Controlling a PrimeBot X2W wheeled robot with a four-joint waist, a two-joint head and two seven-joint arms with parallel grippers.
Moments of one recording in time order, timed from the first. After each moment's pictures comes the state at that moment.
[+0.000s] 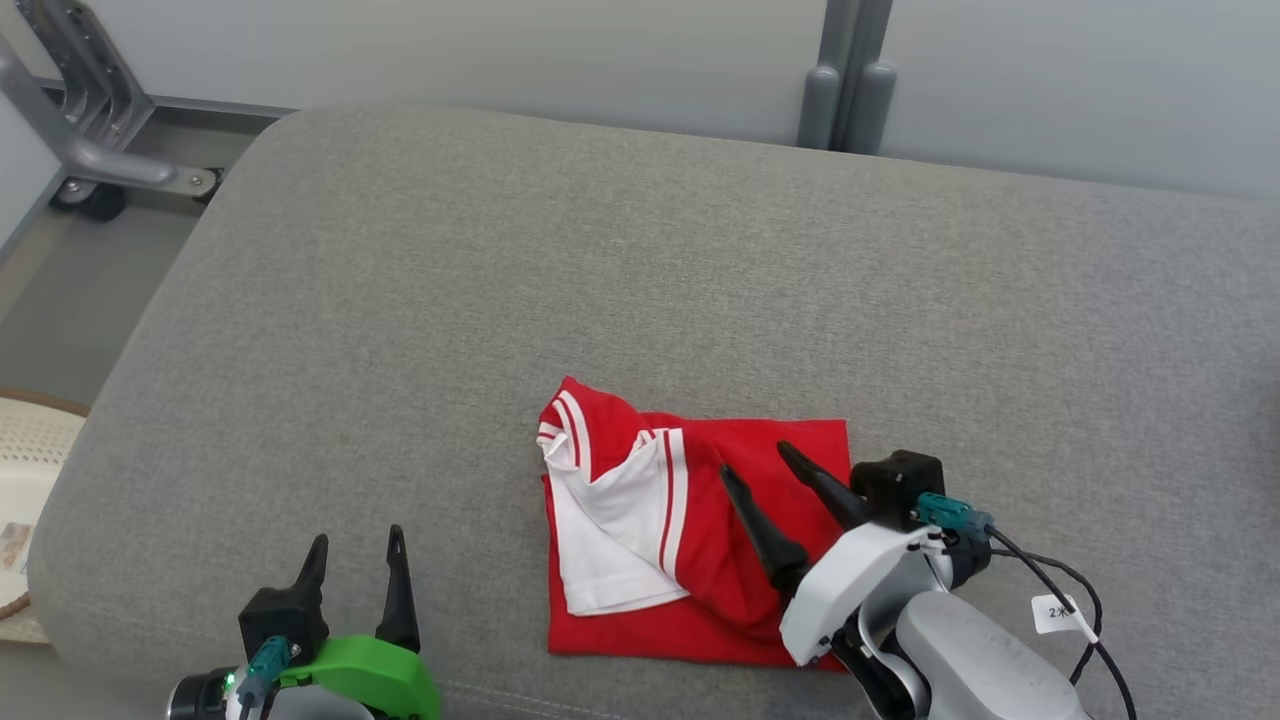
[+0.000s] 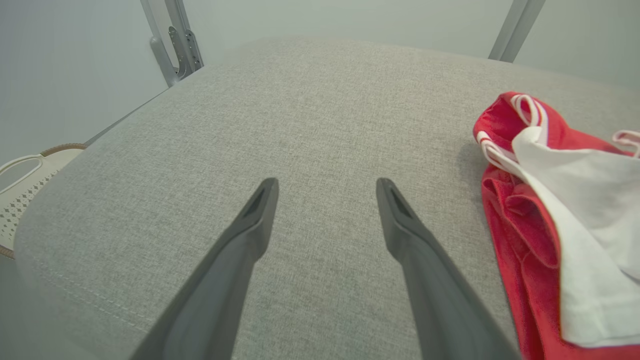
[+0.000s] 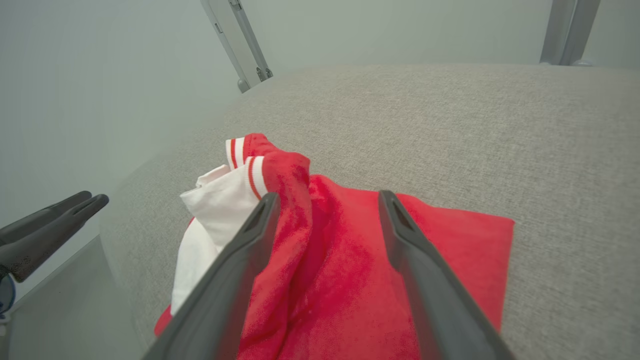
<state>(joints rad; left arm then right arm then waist) -0.12 0.05 -0.08 0.53 -0.20 0.02 -0.26 -0.40 -0.10 0.58 0.61 0.54 0.13 -0.26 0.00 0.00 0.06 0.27</state>
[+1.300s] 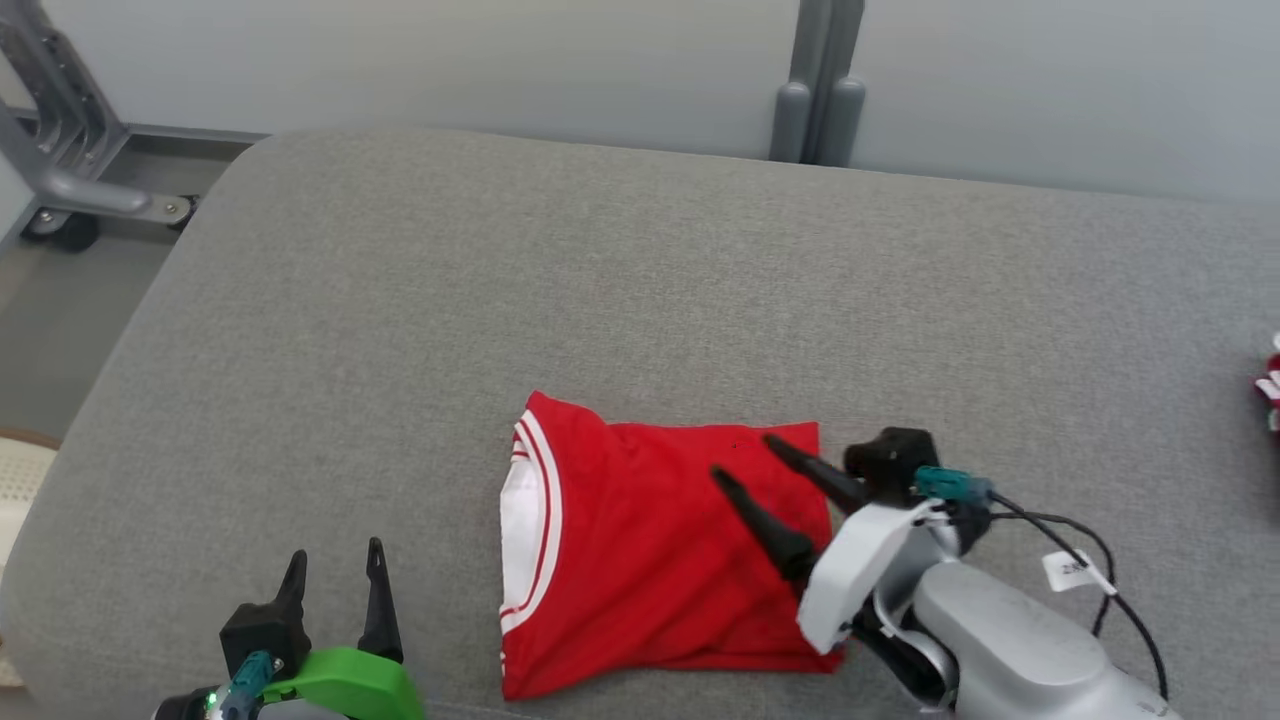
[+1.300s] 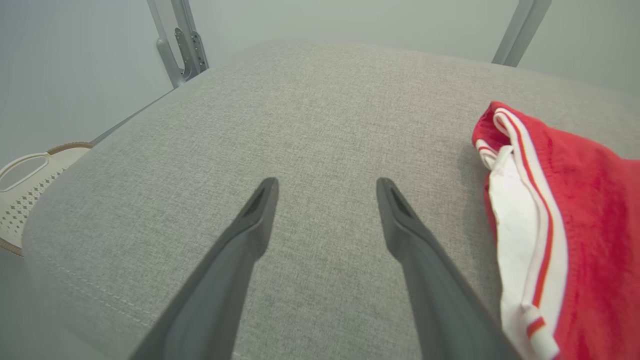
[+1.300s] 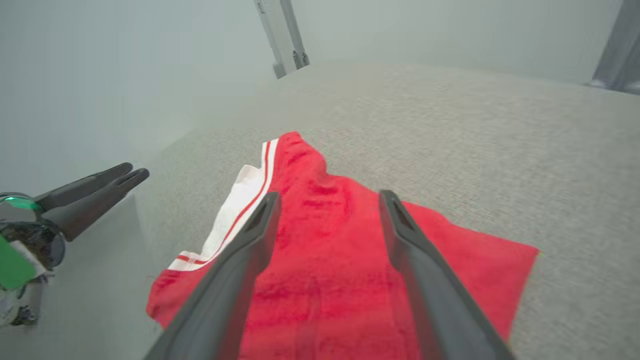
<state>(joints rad) -0.09 0.05 -0.06 0.51 -0.20 0.04 -0.26 -0.54 -0.23 0.92 0.58 0.78 0.13 -0.26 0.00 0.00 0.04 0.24</state>
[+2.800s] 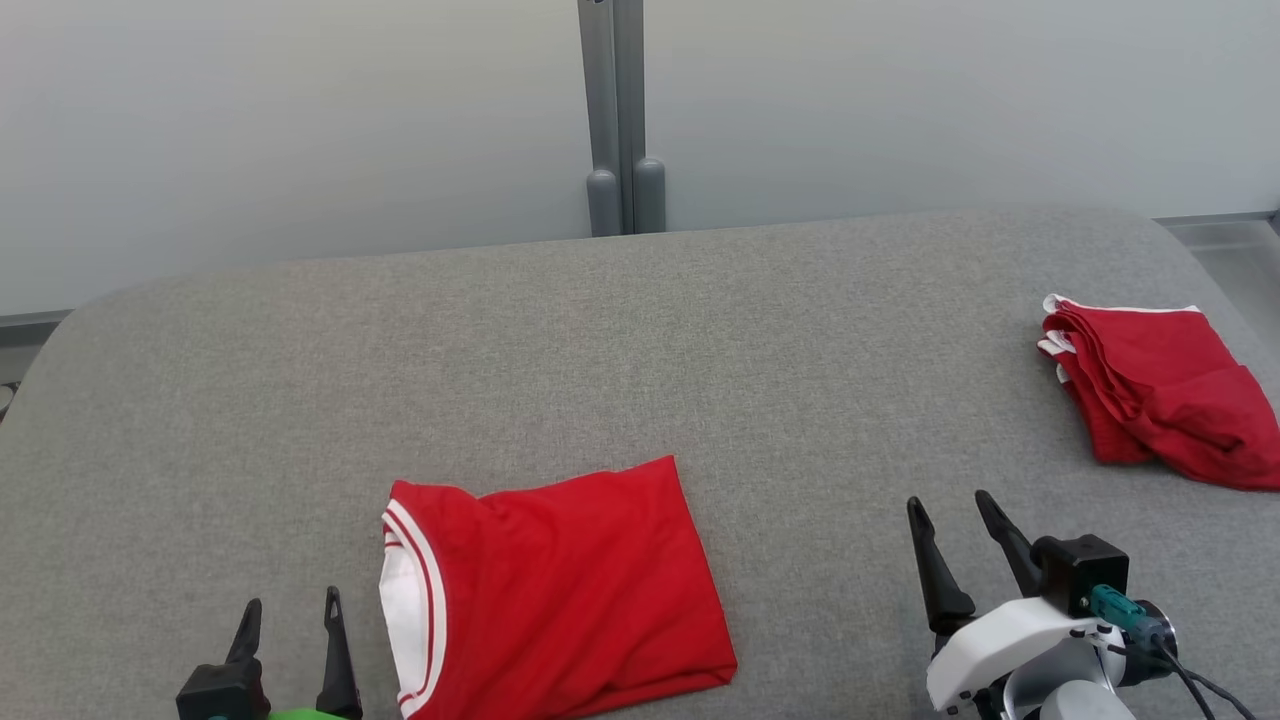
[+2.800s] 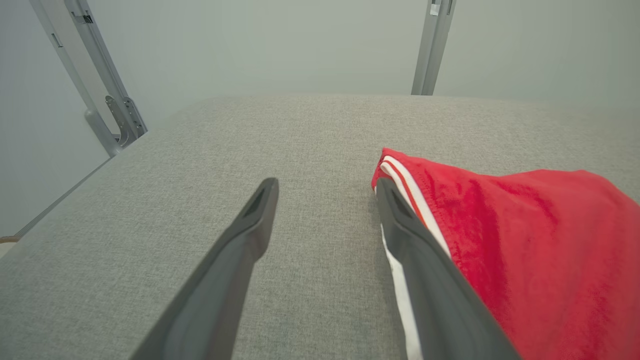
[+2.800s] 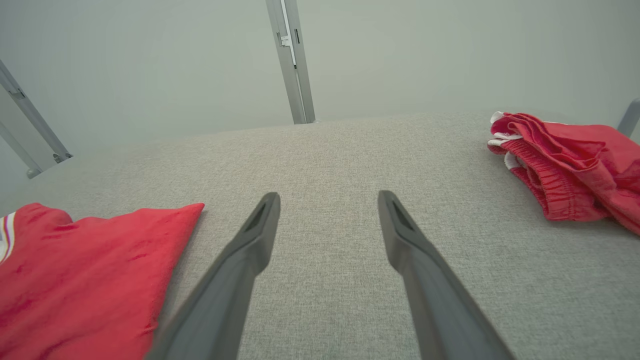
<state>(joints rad) 0.03 0.05 0.06 0.40 -0.10 -0.02 -0.26 -0.10 -0.05 0.07 0.43 0.19 0.13 -0.26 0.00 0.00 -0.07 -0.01</state>
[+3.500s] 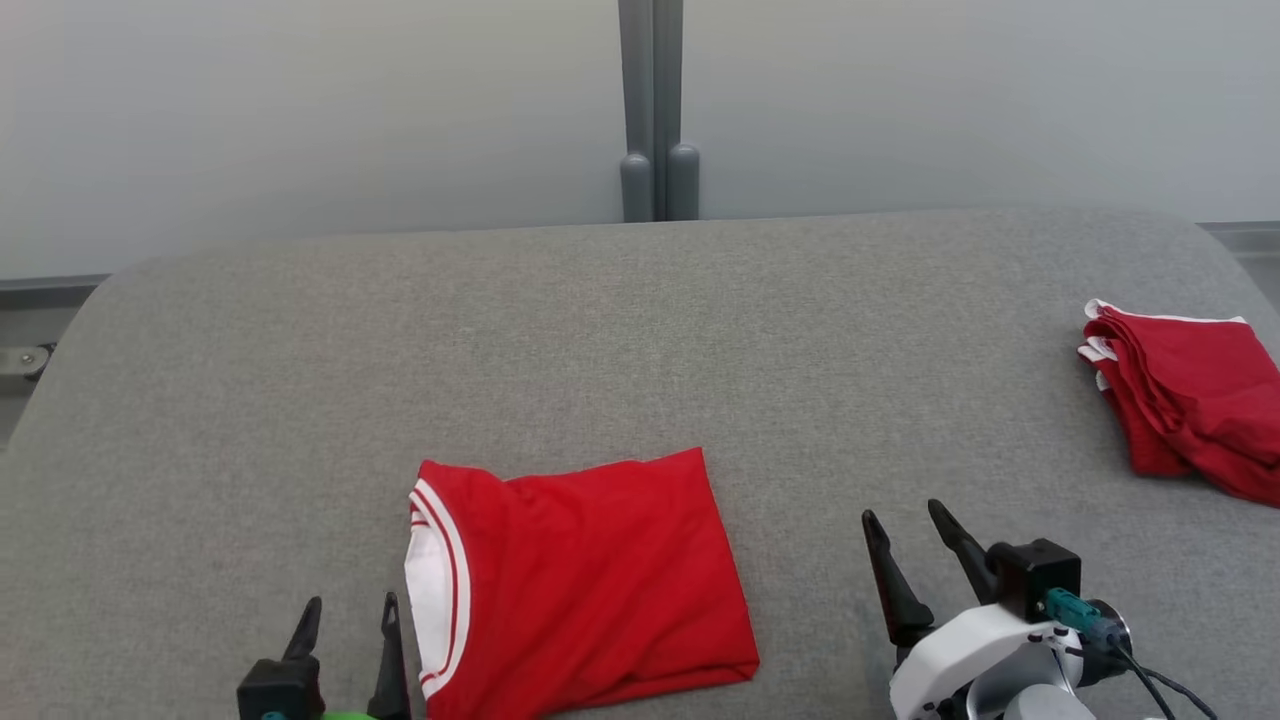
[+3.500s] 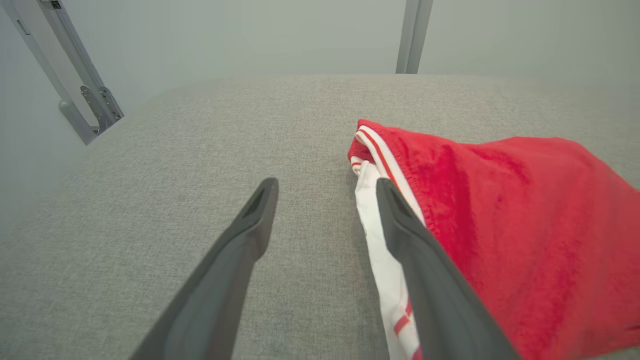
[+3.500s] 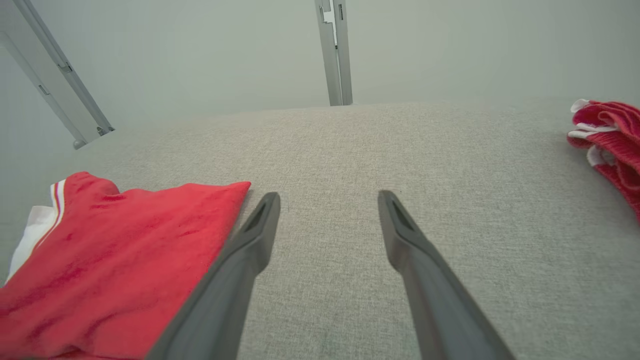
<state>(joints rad) 0.04 0.05 0.00 0.41 -0.10 -0.03 -0.26 -0.10 -0.05 0.14 0.45 0.20 0.13 -0.26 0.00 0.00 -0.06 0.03</state>
